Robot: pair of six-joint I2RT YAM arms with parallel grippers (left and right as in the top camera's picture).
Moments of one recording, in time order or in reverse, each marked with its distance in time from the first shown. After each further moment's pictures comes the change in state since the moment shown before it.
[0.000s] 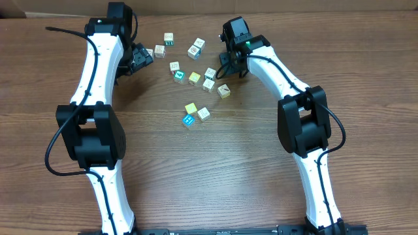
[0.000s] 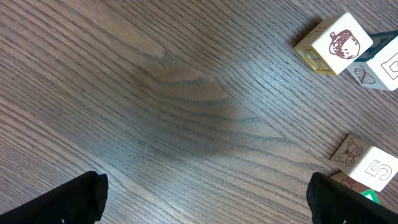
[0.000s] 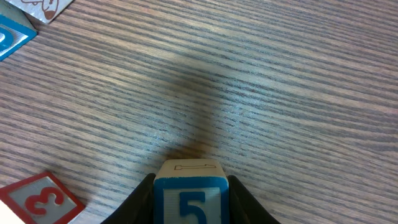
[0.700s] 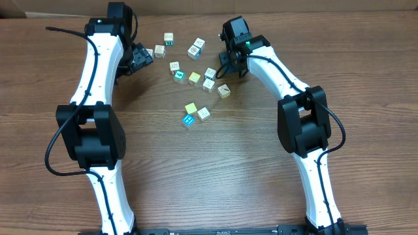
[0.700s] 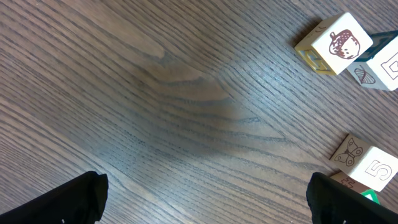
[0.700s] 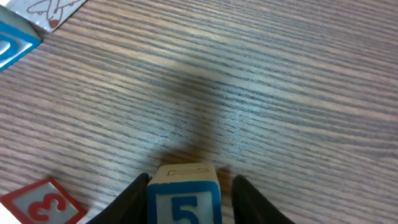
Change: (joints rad) left arm 0.000 0.000 0.000 0.000 0.000 0.000; right arm 0.000 0.000 0.000 0.013 0.000 0.000
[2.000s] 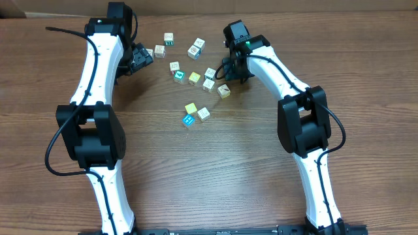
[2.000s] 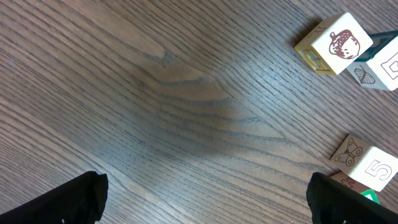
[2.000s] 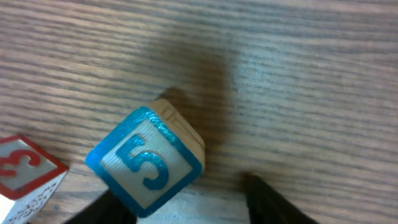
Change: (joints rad) left arm 0.000 0.000 0.000 0.000 0.000 0.000; right arm 0.000 0.001 0.001 -0.140 -0.002 0.129
